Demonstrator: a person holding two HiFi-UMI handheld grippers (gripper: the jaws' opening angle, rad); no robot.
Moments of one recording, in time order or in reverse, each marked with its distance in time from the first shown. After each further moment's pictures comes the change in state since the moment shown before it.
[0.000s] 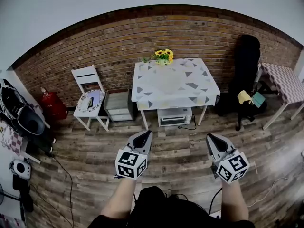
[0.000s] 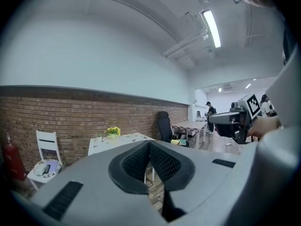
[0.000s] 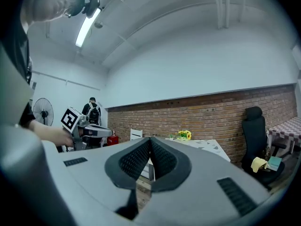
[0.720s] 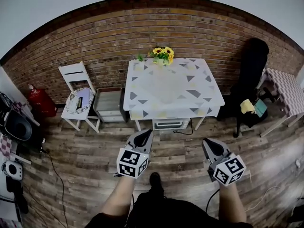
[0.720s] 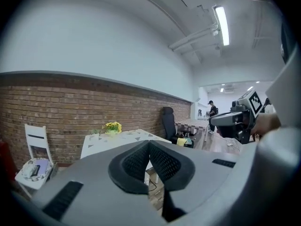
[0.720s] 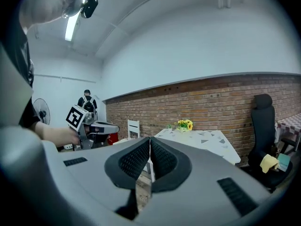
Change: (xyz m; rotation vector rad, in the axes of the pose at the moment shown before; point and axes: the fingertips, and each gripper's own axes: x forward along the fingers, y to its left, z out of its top) left arm 0.152 0.085 -0.019 -0.034 0.045 -0.029; right arm 0.140 -0.082 -0.031 0.031 0.135 0.038
